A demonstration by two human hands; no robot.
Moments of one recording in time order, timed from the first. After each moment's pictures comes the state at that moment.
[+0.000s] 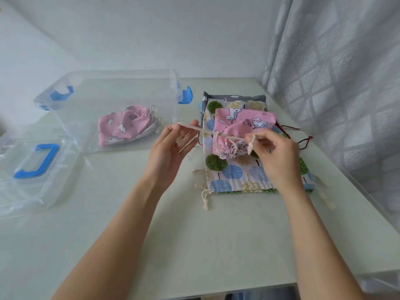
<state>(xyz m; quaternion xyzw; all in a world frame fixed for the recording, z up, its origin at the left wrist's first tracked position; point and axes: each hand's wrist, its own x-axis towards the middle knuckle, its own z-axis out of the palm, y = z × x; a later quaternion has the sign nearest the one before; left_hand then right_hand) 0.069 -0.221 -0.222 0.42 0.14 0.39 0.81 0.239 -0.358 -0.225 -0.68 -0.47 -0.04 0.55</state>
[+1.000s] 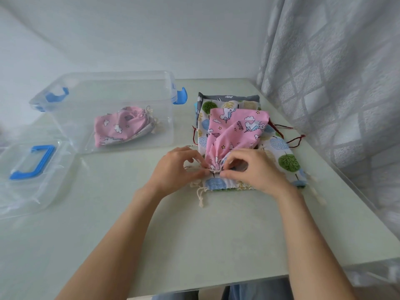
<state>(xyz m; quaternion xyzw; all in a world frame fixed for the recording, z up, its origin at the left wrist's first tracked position) 0.062 -0.229 -0.243 0.90 0.24 0.22 0.30 0.232 -0.364 -0.233 -0.70 -0.60 0.12 0.37</state>
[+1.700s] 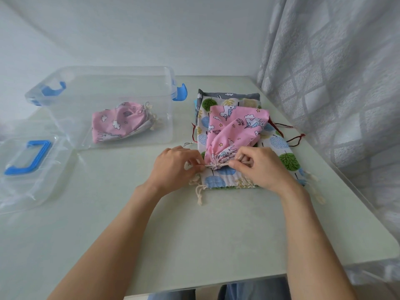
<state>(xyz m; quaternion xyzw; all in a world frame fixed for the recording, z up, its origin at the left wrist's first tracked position) 0.065 -0.230 -0.248 0.93 0.22 0.24 0.18 0.244 -0.369 -0.234 -0.77 -0.57 0.04 0.30</state>
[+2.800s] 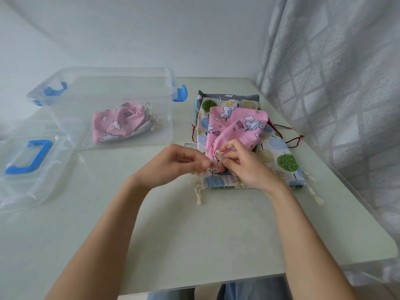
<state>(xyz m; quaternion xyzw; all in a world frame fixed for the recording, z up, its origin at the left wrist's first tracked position) 0.048 -0.242 -0.210 0.78 0.12 0.15 0.59 0.223 -0.351 -0.234 -0.71 -0.53 0.25 0.40</state>
